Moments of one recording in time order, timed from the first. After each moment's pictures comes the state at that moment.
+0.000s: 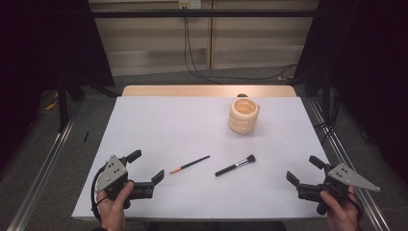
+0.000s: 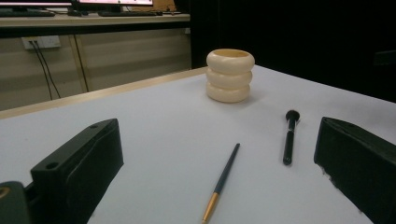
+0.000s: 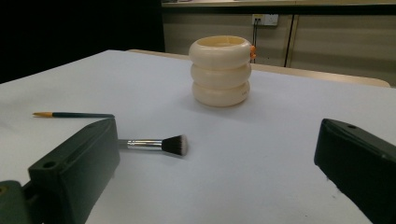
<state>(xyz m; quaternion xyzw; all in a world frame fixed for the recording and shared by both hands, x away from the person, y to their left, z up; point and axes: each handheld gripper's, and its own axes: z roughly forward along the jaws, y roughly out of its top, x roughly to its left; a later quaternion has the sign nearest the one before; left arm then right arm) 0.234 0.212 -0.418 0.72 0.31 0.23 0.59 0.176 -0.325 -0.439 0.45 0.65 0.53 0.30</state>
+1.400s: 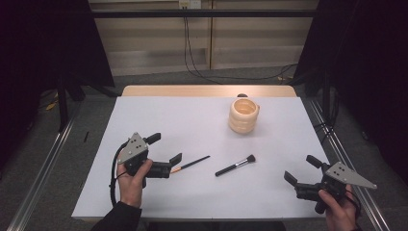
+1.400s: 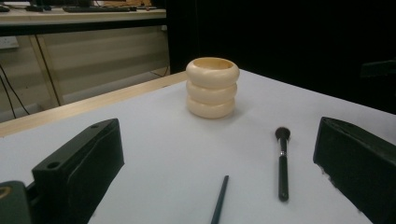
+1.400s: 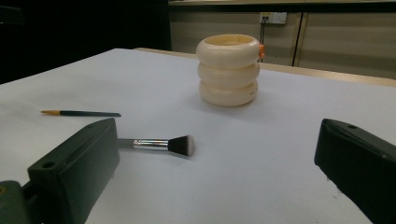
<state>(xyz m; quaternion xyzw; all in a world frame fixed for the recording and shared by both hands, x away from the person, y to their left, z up) 0.282 0.169 -0.401 0.73 0.27 0.19 0.59 0.180 -0.322 -0.440 0.44 0.66 0.54 0.29</state>
